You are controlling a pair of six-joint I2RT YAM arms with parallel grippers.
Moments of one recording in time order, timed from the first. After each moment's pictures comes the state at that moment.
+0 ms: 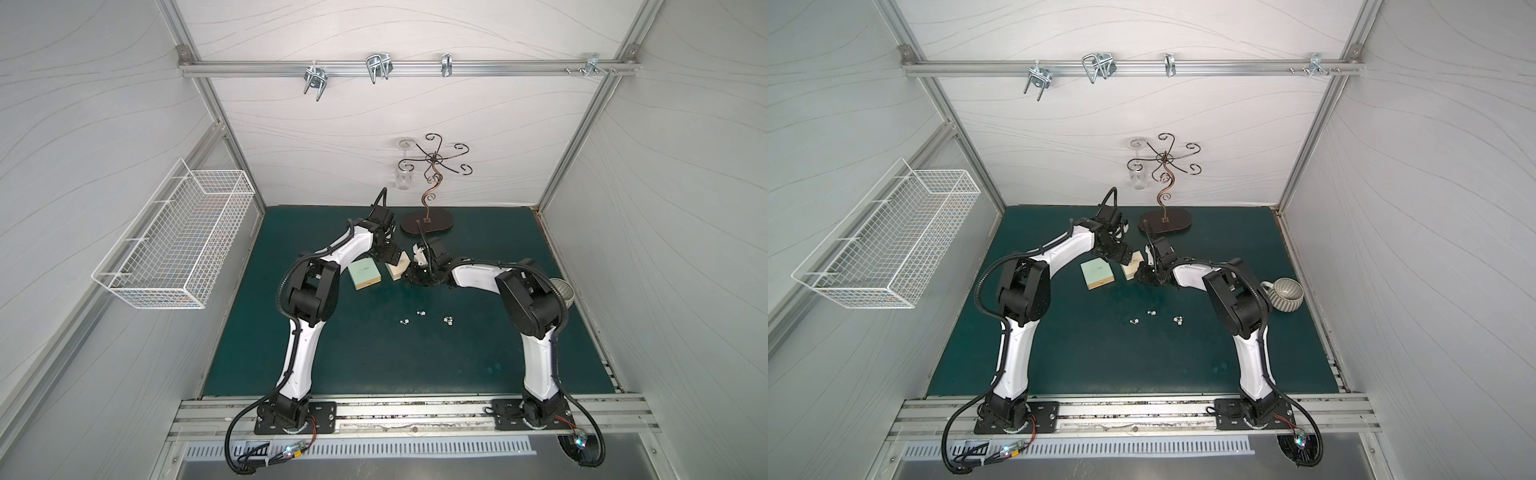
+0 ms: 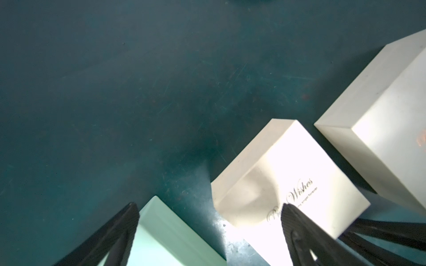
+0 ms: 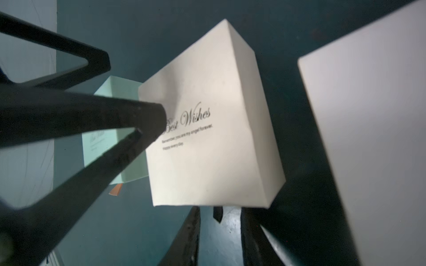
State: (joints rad) left arm -0.42 2.24 1.85 -0.78 0.02 -0.04; right arm 0.63 2.05 1.28 -0.08 -0.32 0.63
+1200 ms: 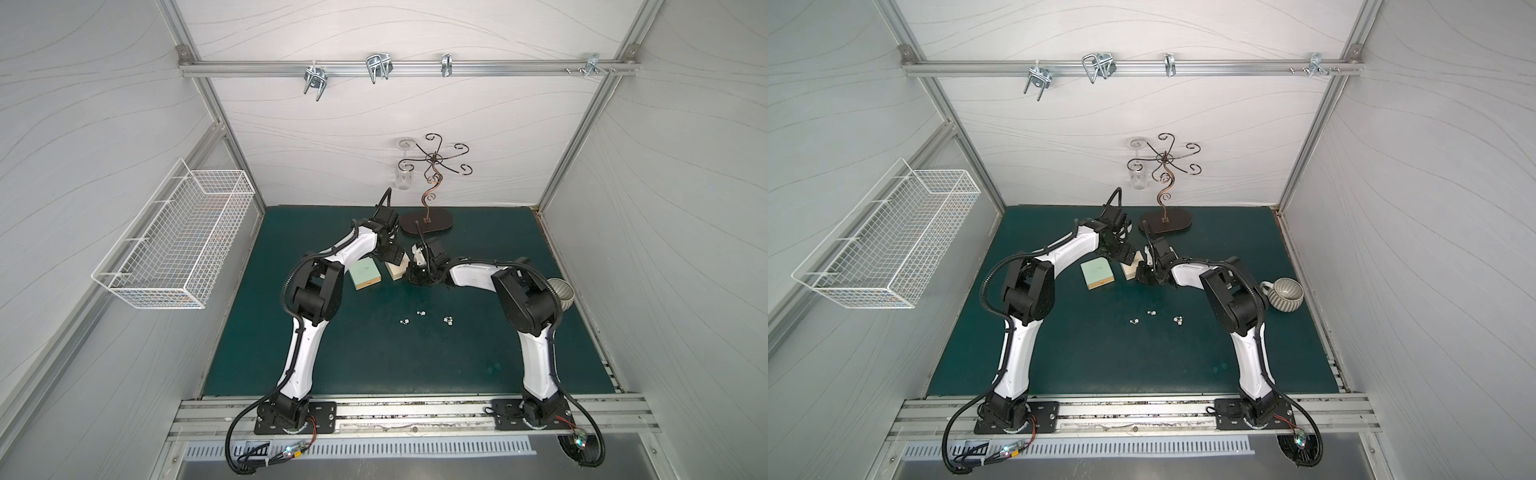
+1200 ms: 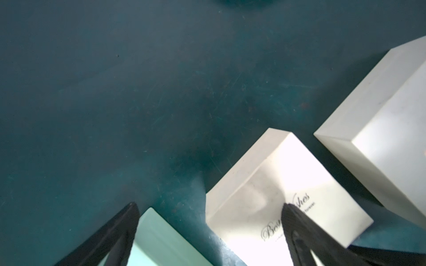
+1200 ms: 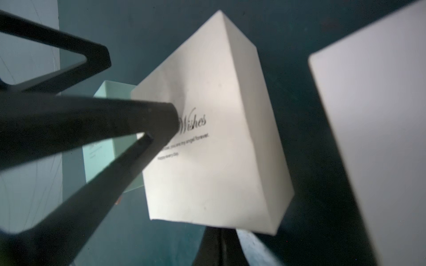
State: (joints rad) left arm -0.44 2.28 1.90 -0.78 -0.03 -0.04; right arm 0.62 2.09 1.30 -0.07 -0.35 0.67
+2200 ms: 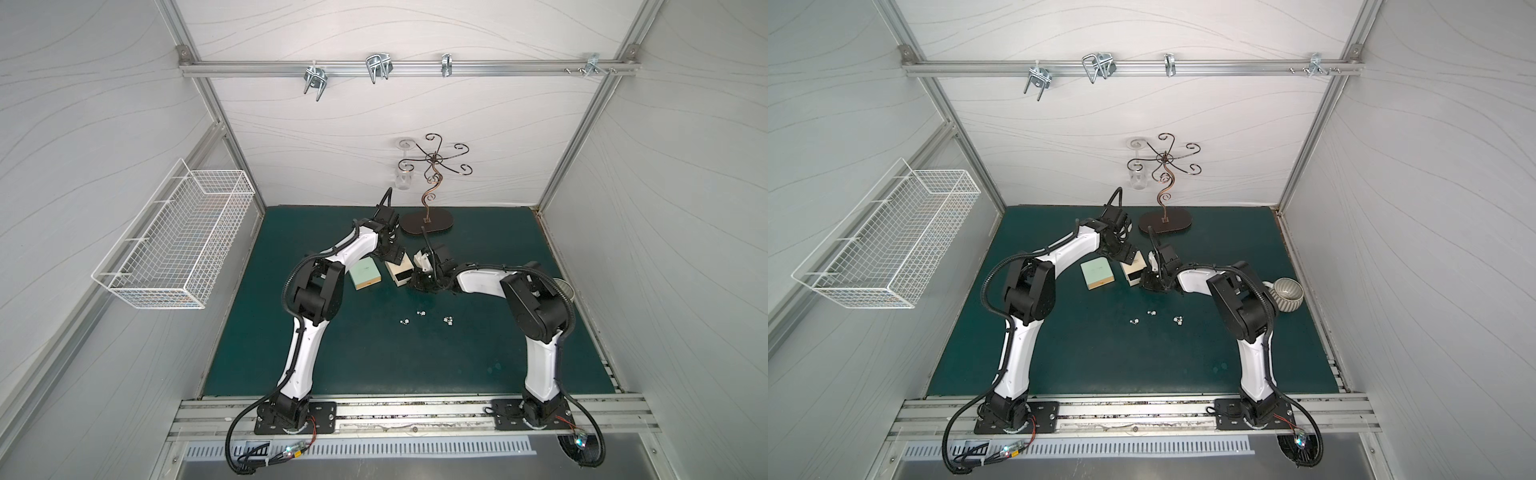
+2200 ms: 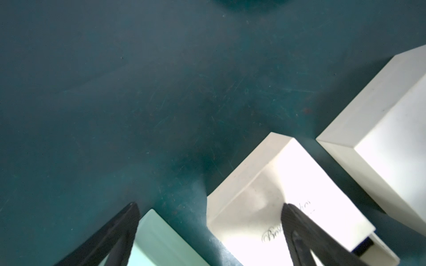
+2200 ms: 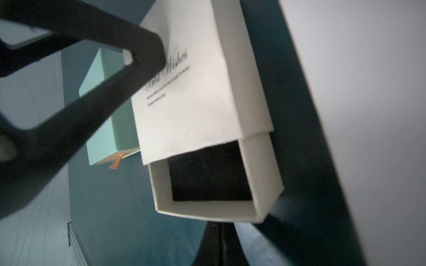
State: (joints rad) left arm -0.44 2.28 1.90 -0.78 -0.05 -0.05; right arm 0.62 1.99 1.16 -0.05 -0.37 0.68
